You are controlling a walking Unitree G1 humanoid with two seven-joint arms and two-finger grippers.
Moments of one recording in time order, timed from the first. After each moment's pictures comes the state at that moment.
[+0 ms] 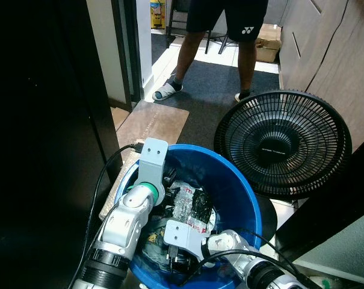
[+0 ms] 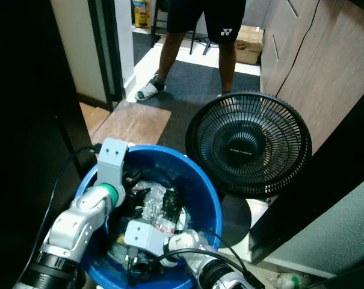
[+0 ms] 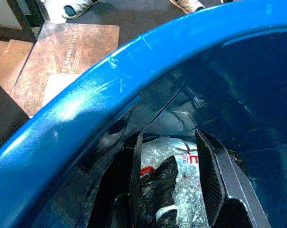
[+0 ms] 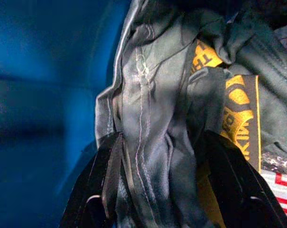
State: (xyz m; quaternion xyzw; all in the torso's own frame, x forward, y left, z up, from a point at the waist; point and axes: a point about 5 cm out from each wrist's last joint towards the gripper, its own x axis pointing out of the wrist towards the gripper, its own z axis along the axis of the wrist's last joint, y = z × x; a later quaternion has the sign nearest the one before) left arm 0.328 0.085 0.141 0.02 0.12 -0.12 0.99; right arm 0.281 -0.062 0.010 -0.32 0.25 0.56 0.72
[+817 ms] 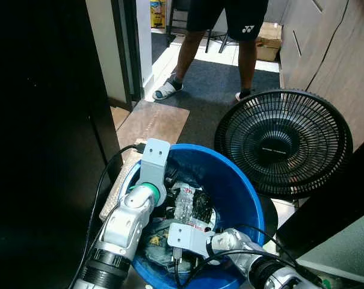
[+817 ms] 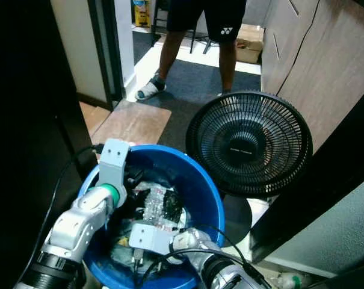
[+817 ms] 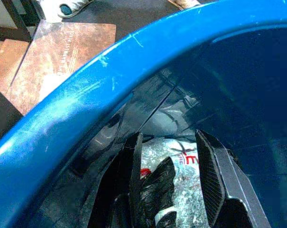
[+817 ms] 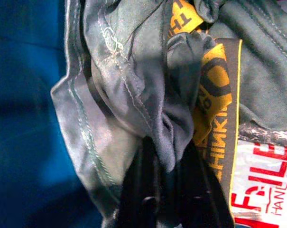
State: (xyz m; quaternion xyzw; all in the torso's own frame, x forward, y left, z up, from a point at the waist) left arm 0.327 0.082 0.141 0.02 0.12 -0.13 0.98; right arm 0.287 -0.075 0.006 -0.36 0.27 0.53 0.72
